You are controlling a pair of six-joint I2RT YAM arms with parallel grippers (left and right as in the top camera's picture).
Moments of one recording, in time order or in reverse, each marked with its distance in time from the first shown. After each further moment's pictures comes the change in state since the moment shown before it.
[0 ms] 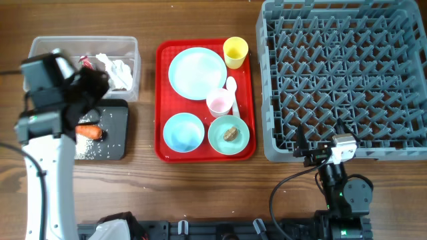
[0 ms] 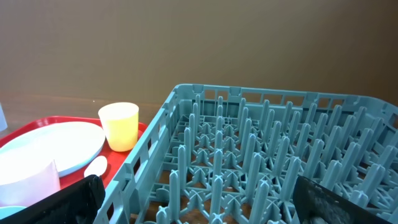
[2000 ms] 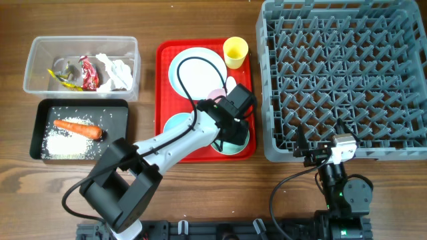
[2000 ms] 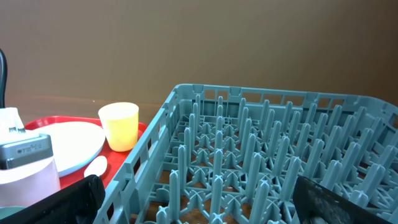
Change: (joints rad) left arm -0.986 0.568 0.047 0.061 -0.174 0.120; right arm 0.000 0.000 0.000 0.000 0.000 0.000
